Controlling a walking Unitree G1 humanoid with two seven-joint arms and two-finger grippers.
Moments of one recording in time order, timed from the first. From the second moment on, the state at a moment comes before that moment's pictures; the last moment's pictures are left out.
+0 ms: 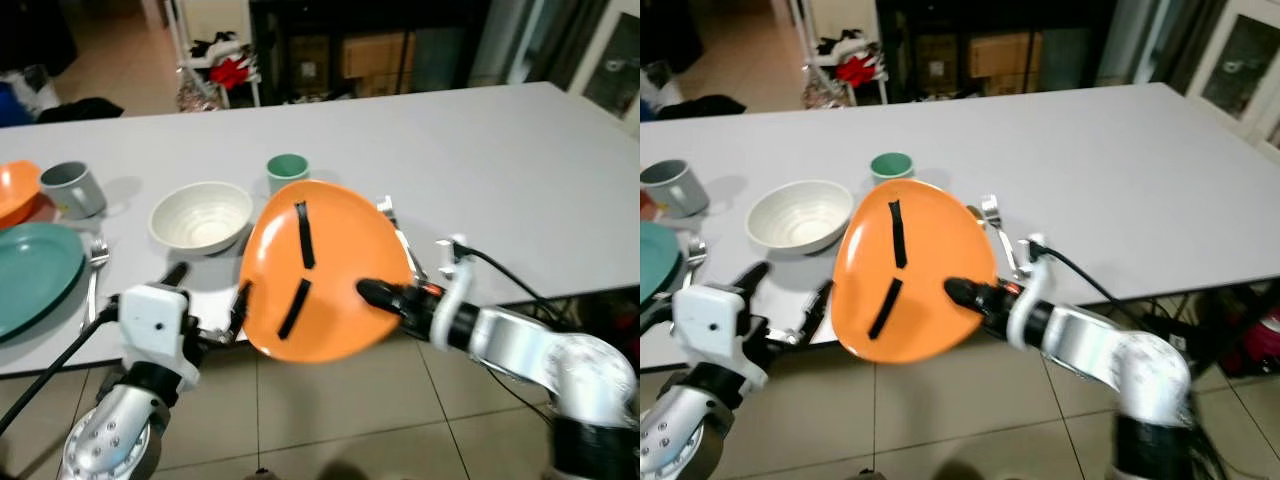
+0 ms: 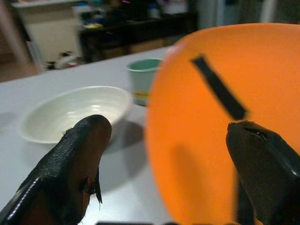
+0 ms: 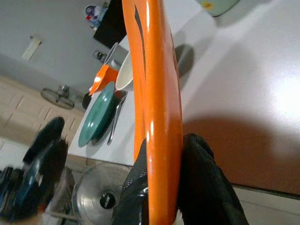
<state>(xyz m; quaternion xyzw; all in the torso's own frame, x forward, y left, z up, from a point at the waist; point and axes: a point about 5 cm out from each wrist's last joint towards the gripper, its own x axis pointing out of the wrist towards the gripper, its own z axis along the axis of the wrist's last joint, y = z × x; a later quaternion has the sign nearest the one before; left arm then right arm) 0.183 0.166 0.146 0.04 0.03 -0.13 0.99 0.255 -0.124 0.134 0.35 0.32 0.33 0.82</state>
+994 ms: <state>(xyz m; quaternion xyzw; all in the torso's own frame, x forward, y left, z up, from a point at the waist) 0.183 0.160 0.143 0.03 0.07 -0.22 0.97 0.300 -0.092 0.109 0.47 0.41 0.25 0.74</state>
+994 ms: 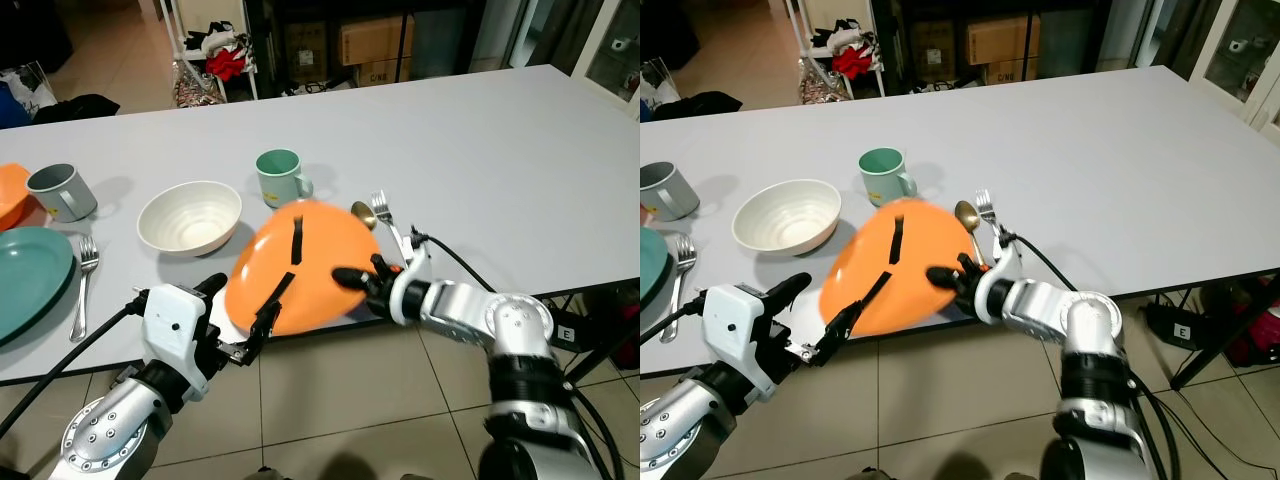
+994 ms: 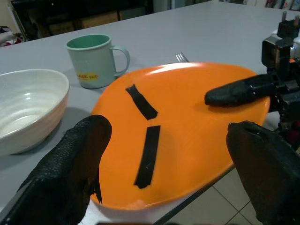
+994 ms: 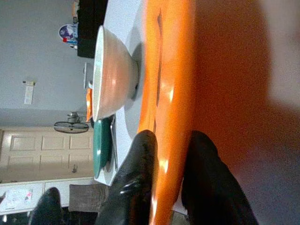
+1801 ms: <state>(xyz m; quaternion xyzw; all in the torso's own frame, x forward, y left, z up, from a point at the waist) 0.182 0.161 0.144 0.03 0.07 -0.23 0.97 0.302 -0.092 0.112 0.39 0.42 0.25 0.78</state>
